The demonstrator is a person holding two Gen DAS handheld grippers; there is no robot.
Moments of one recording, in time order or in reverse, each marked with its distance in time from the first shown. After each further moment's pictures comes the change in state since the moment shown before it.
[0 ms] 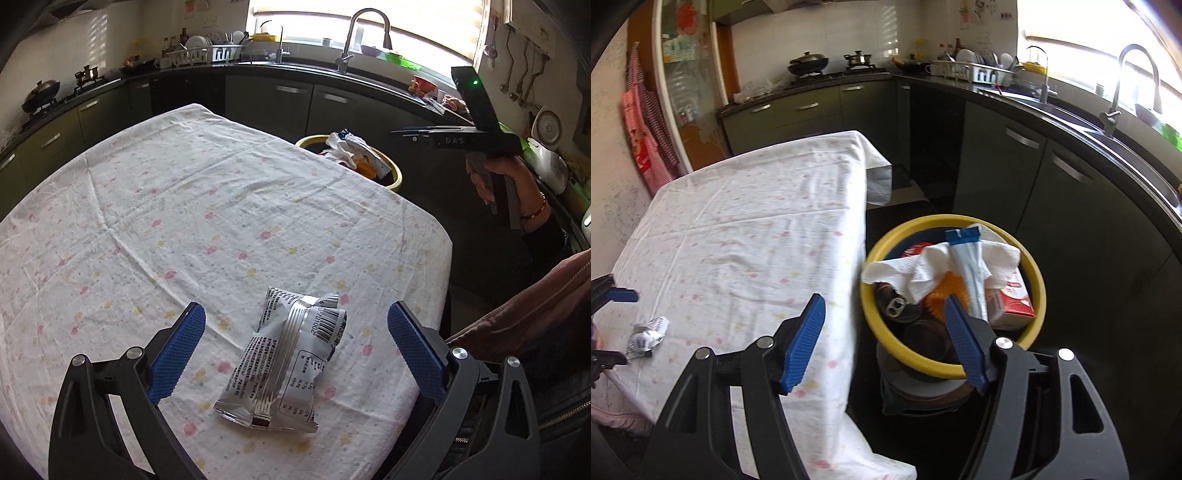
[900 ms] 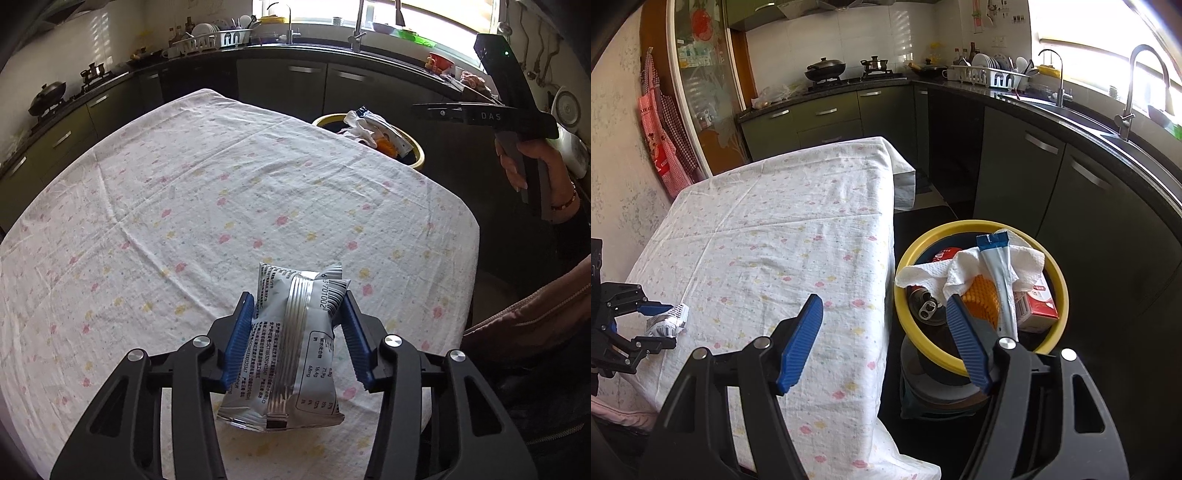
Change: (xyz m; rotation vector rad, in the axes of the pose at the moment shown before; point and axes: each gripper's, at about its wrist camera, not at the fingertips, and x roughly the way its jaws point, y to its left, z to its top) left arm 0.009 -0.005 0.008 0.022 0.071 0.096; right arm -0.007 0.013 -0.002 0.008 -0.019 0.070
